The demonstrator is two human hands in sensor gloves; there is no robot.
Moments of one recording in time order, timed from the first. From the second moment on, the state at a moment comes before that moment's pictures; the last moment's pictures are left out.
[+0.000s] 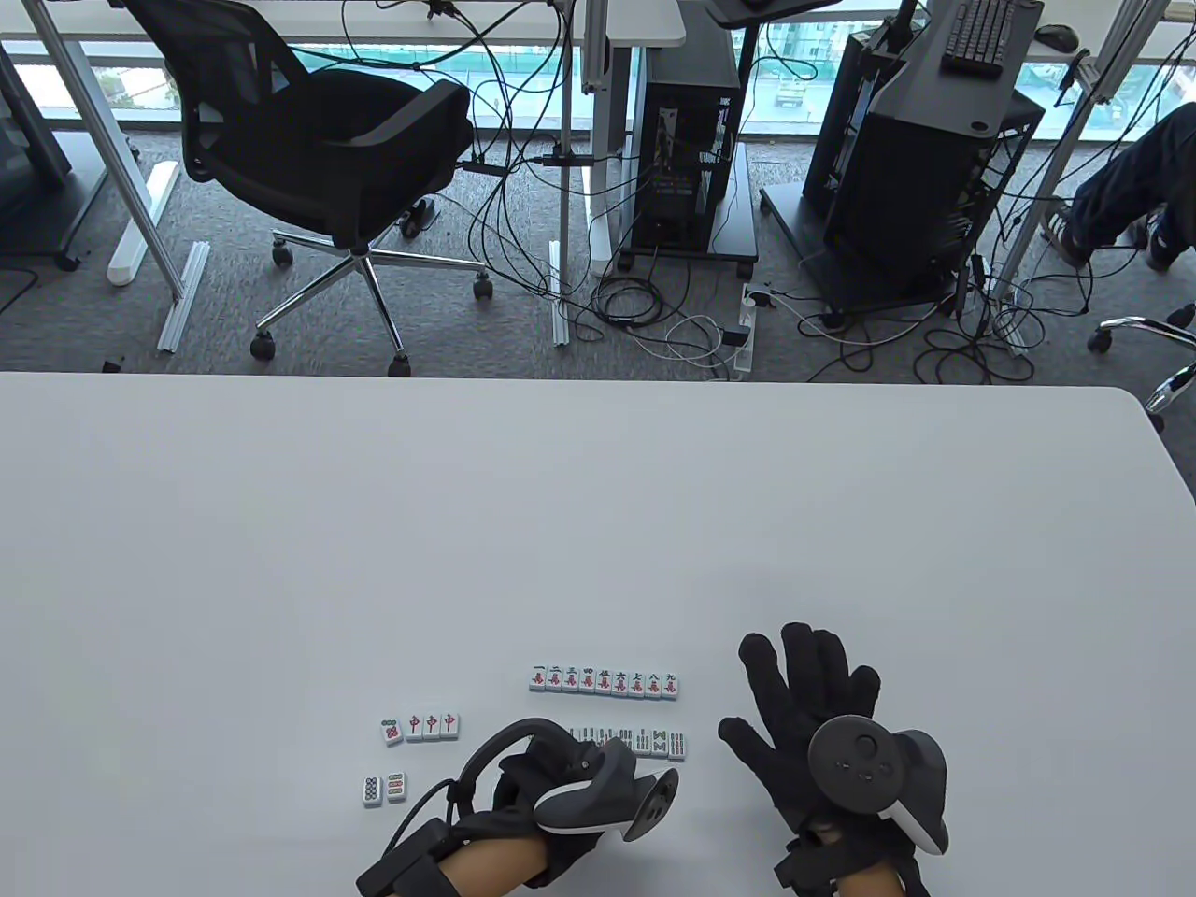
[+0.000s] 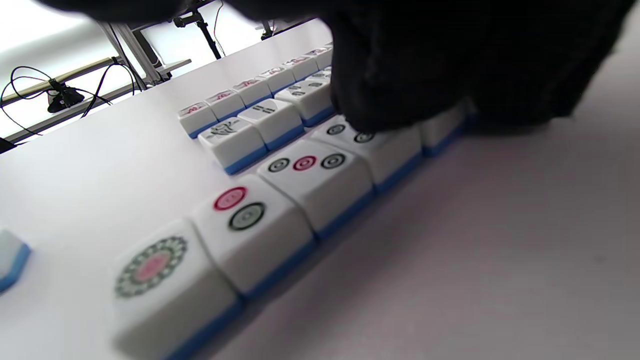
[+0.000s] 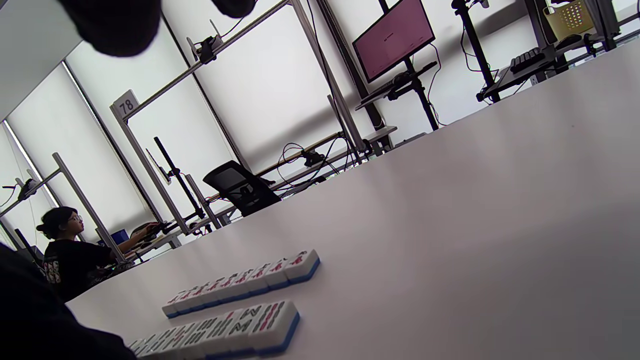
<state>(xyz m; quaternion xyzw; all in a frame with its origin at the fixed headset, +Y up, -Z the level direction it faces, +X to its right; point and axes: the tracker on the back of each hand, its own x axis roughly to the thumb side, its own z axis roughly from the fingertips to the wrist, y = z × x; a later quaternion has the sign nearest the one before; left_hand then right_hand) -0.014 -0.758 -0.232 -0.11 -0.26 -0.20 0.94 0.205 -0.716 -0.240 0.13 -0.03 0.96 0.26</state>
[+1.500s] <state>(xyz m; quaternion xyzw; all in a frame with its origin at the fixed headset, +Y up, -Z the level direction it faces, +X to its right) -0.210 -0.753 -0.285 -0.17 0.03 -0.15 0.97 0.202 -0.717 -0.240 0.13 -0.02 0.96 0.25</state>
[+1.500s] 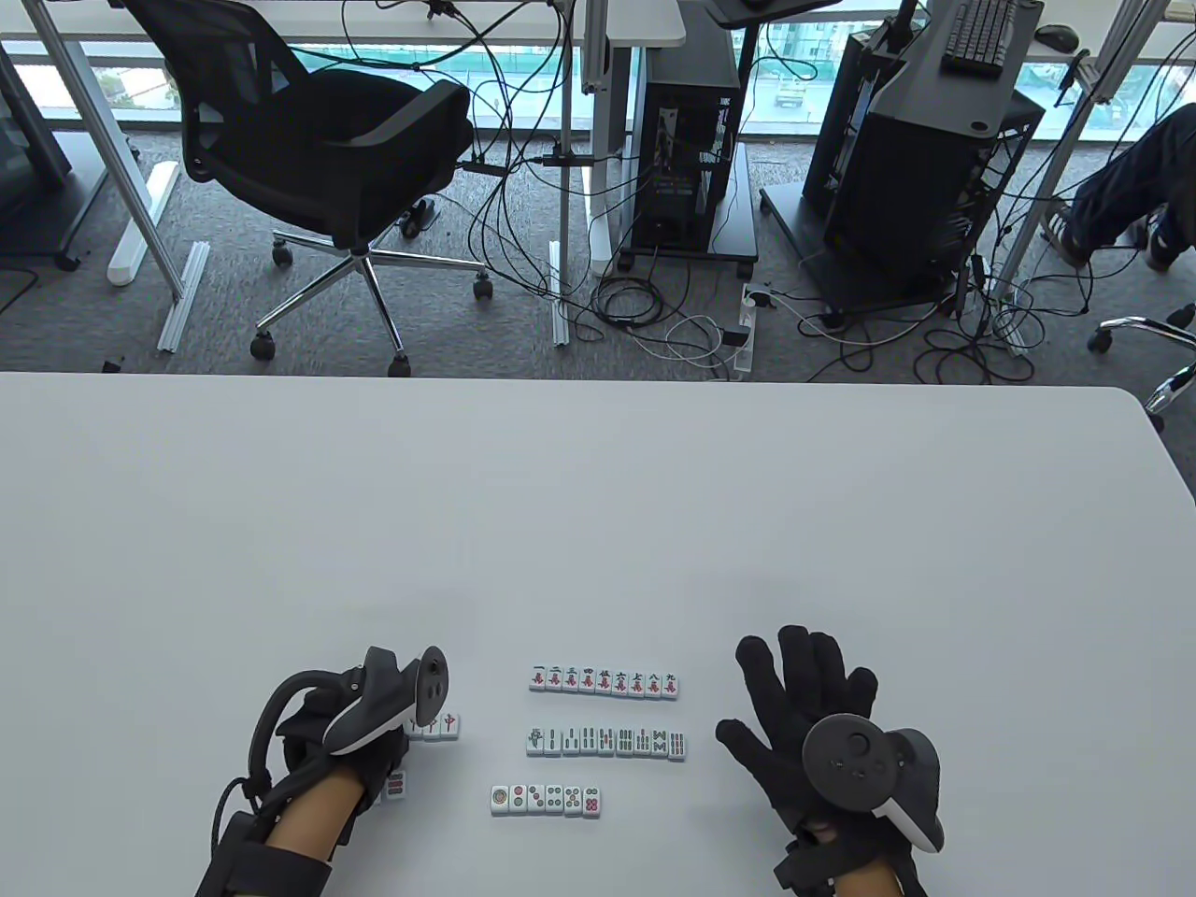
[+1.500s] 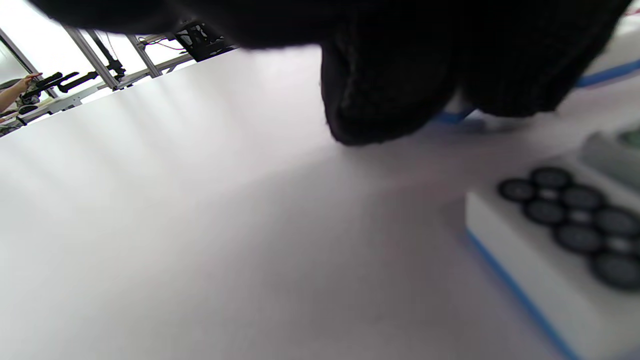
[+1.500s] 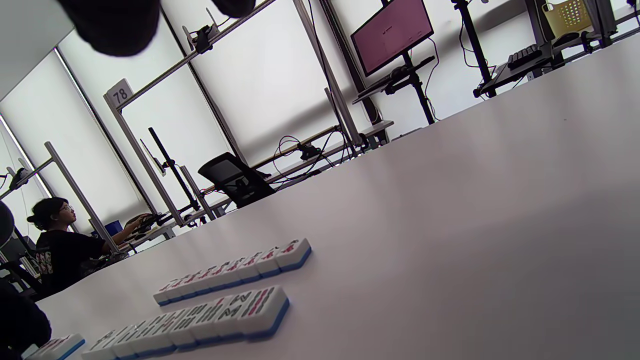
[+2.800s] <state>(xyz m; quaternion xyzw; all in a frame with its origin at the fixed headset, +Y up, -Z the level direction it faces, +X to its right) 0.003 -0.756 -0.234 -0.09 -0.27 -0.19 0.94 0.202 -0.717 -0.240 0.14 -0.02 0.96 0.26</state>
